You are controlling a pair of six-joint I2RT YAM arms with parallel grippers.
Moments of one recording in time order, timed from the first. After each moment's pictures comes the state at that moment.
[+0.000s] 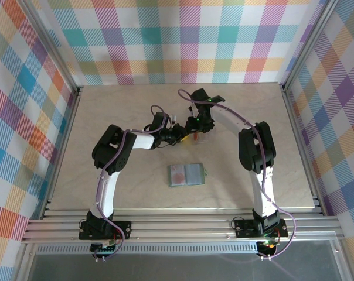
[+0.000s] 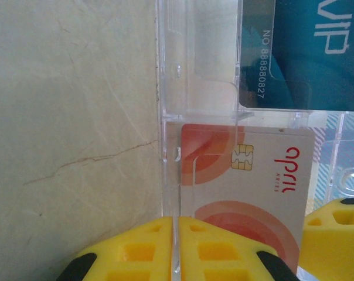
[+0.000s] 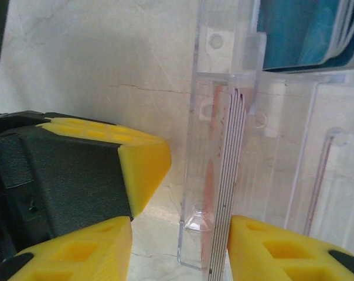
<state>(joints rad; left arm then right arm) -0.47 2.20 1.25 0.35 0.56 -1.05 0.49 2.16 1.82 -0.92 -0.18 0.25</state>
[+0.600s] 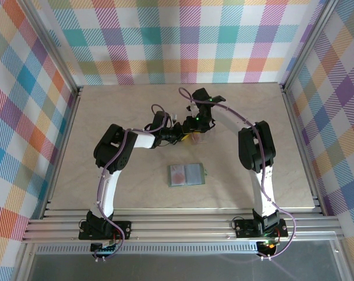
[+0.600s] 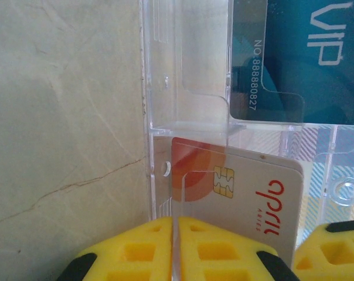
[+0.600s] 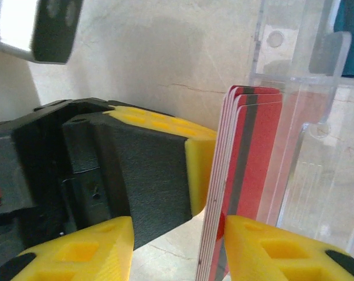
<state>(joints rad) -0.46 2.23 1.28 0.37 0.59 -1.06 0.48 2.18 1.82 -0.89 -0.33 0.26</state>
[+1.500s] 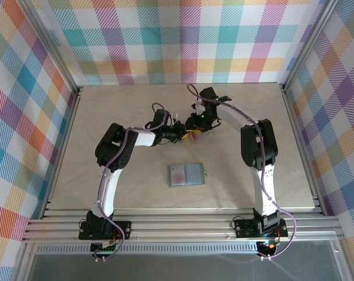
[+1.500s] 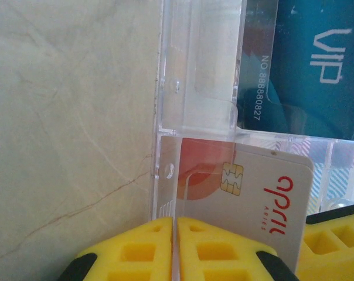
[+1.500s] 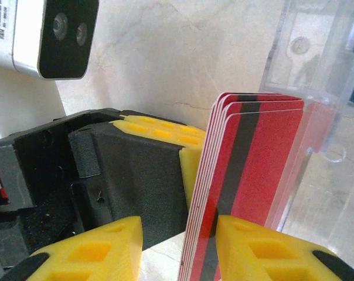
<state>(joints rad) -0.46 2.27 1.34 0.34 0.62 -1.07 0.41 2.20 1.79 -0.81 -0.50 0.31</state>
